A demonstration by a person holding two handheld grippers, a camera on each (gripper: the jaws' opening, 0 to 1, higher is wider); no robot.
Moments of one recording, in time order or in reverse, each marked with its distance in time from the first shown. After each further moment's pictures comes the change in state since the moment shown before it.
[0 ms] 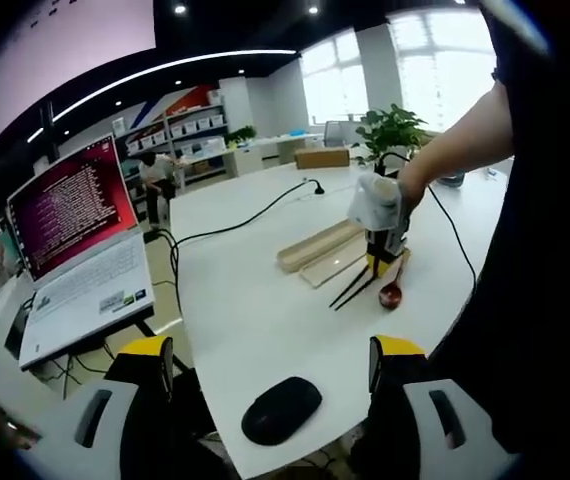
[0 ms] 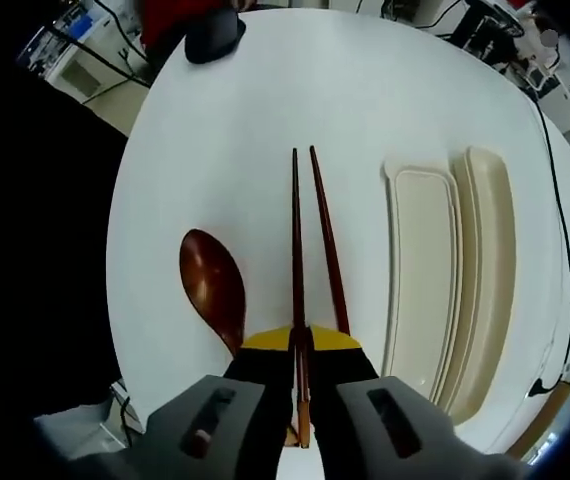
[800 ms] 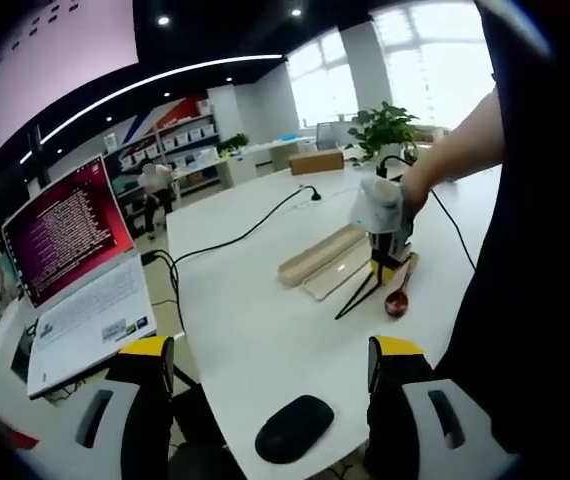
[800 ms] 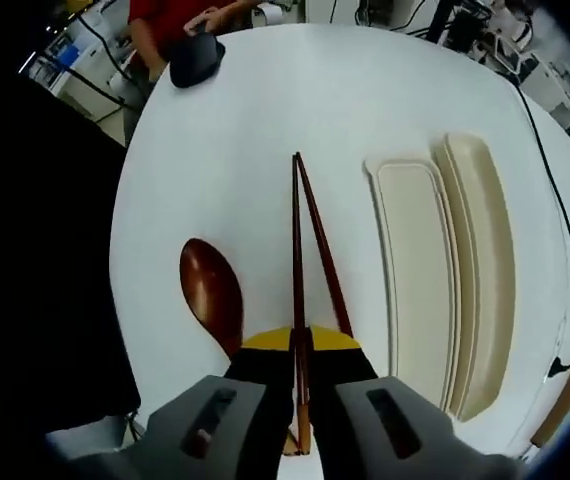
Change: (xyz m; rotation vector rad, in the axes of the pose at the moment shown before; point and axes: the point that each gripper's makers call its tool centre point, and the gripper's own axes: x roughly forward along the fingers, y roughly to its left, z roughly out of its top) left arm 0.013 0.003 0.023 0.055 -0.034 0.004; right arm 0.000 0.000 0.000 0.082 -0.072 0.004
